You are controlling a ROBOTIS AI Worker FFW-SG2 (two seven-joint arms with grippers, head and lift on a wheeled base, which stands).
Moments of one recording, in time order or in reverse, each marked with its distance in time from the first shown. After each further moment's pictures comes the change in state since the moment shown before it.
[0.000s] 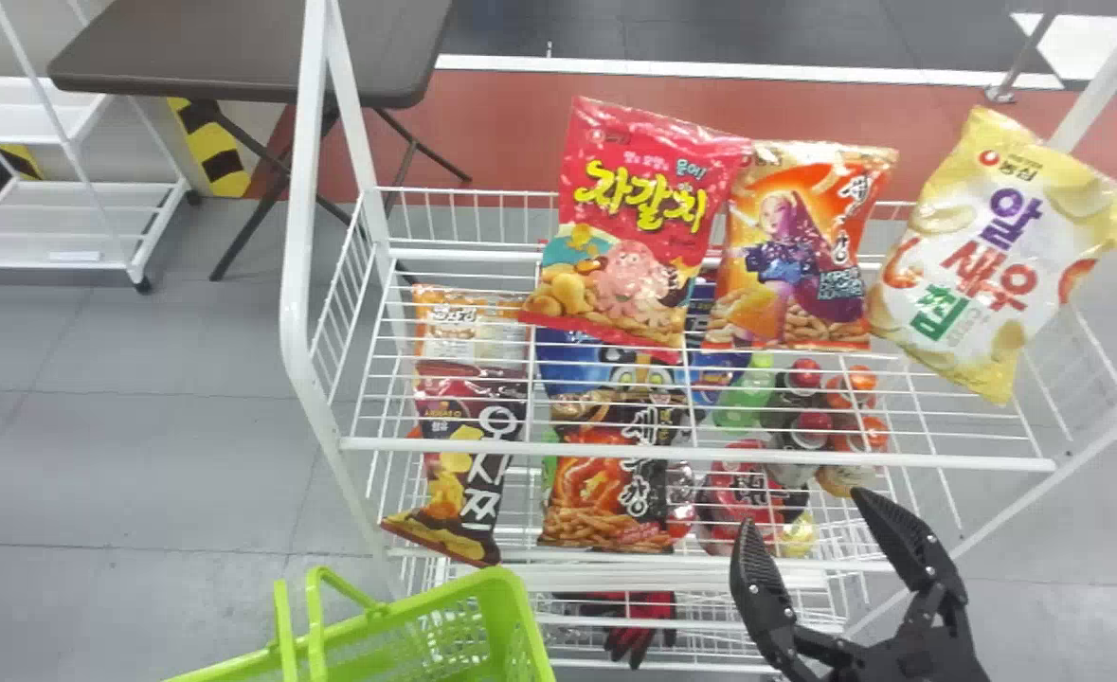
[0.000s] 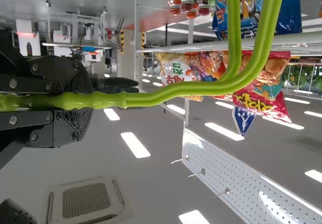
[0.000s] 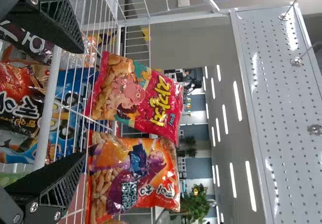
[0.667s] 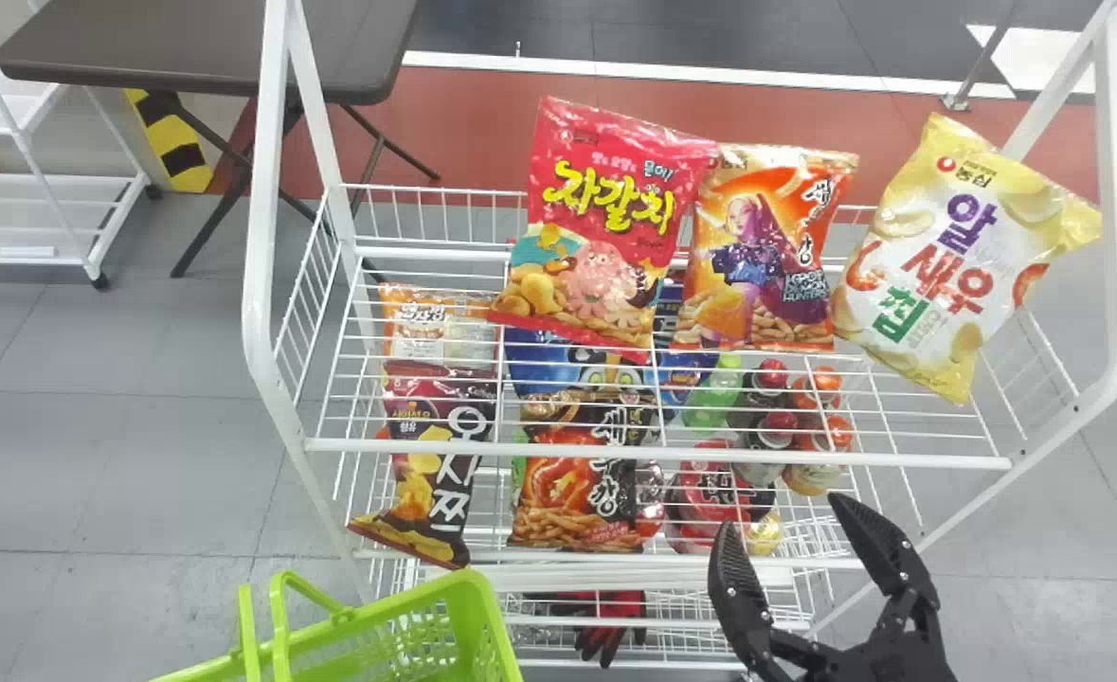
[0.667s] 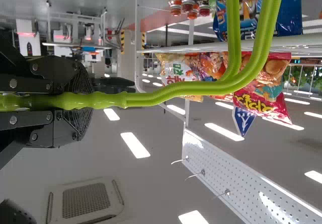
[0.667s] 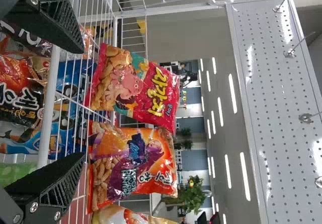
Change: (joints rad) left arm 0.001 -0.001 -0.001 0.004 -0.002 0.000 -0.002; right arm 0.006 0.001 -0.004 0.020 -0.004 -0.034 -0.014
